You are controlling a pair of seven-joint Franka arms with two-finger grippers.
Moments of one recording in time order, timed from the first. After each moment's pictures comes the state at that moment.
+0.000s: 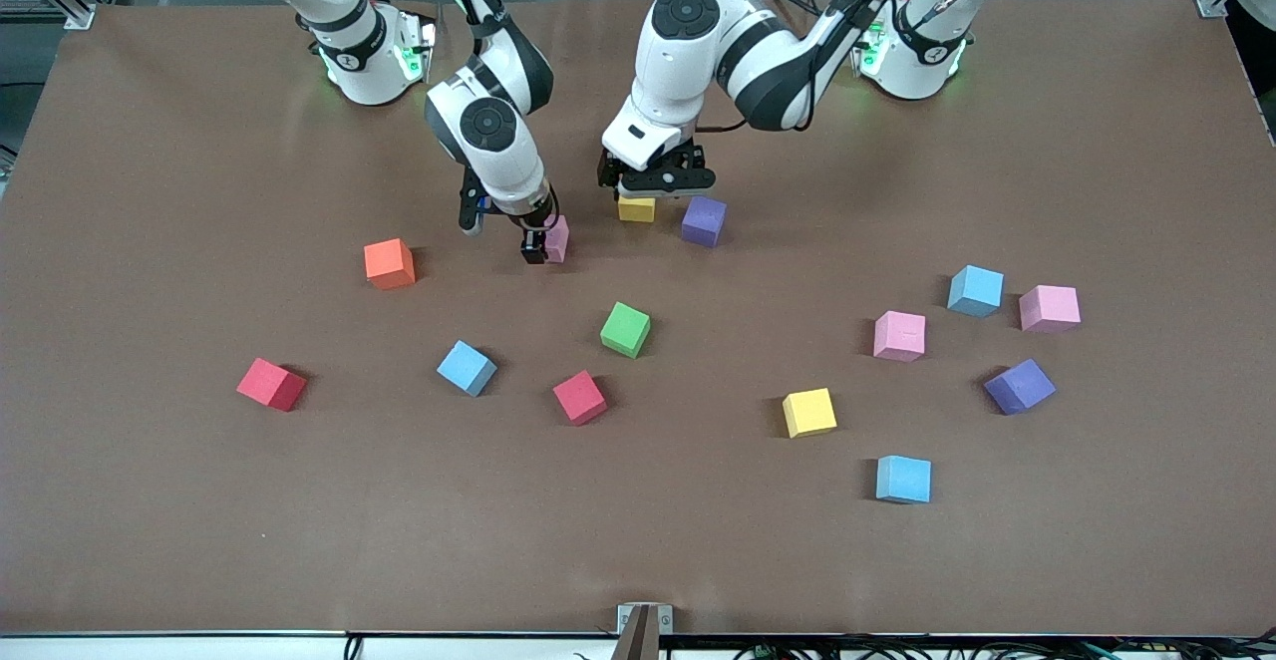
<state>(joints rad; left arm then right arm) -0.68 0.28 -0.26 -1.96 0.05 2.36 -1.09 0.73 0.33 0.01 -2.31 0.09 2.63 2.25</state>
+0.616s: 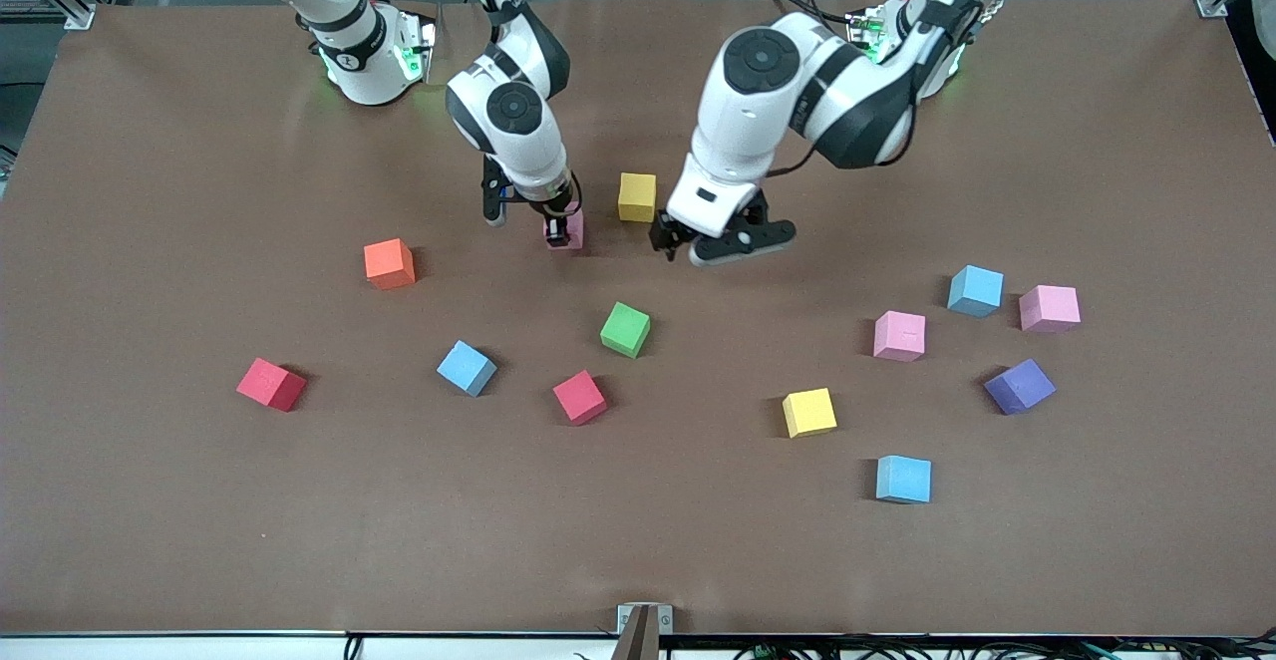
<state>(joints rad) -0.48 0.28 -0.25 -1.83 0.06 2.21 -1.03 0.83 0.33 0.01 -2.30 0.09 2.63 2.24</state>
